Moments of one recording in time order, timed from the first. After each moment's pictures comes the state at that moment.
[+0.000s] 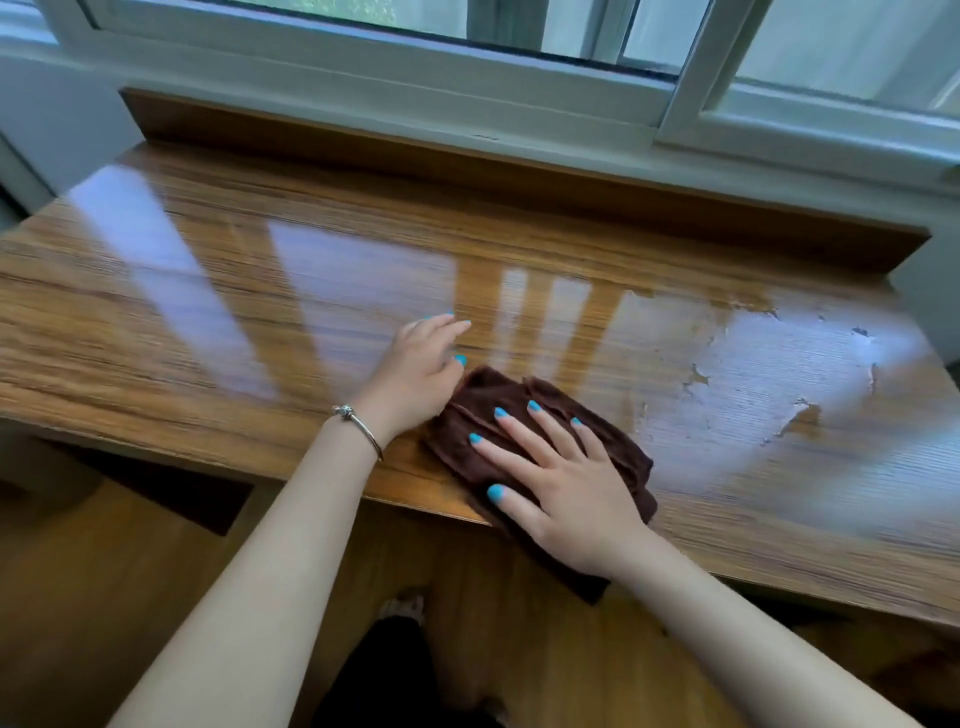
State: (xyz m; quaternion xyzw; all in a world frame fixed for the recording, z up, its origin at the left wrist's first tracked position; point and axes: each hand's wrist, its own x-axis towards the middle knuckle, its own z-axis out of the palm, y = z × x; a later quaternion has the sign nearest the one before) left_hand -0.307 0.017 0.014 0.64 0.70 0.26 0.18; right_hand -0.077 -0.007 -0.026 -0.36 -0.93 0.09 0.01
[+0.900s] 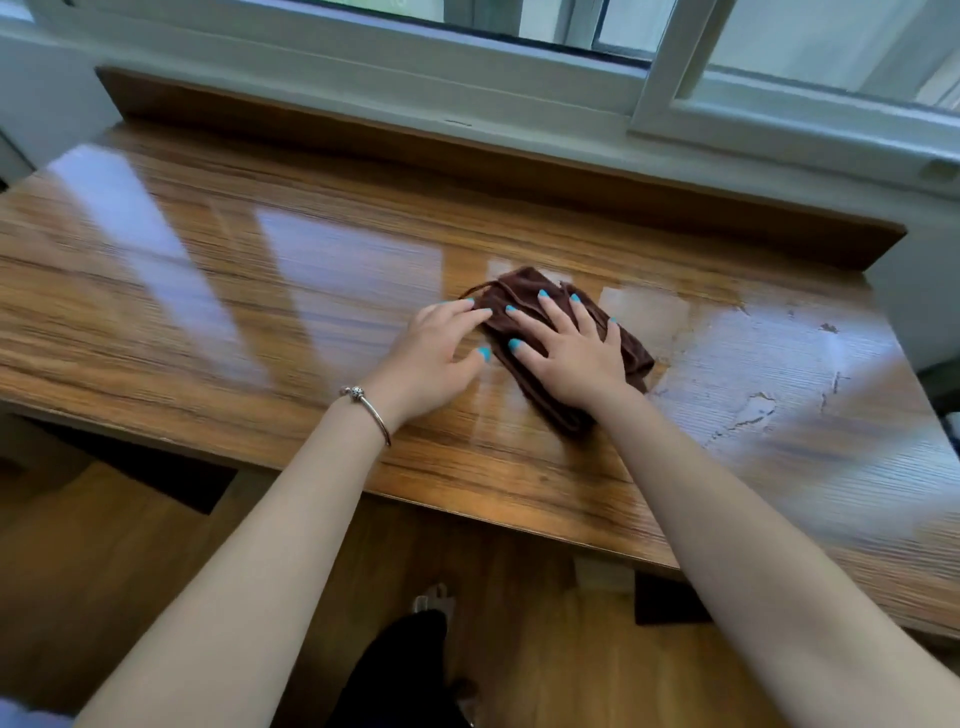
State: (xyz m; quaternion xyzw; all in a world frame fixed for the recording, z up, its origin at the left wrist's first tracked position) left_hand -0.248 0.034 0.027 0.67 0.68 0.25 0.18; right_hand -0.070 0.137 -0.007 -0.51 -0.85 0.11 -0.05
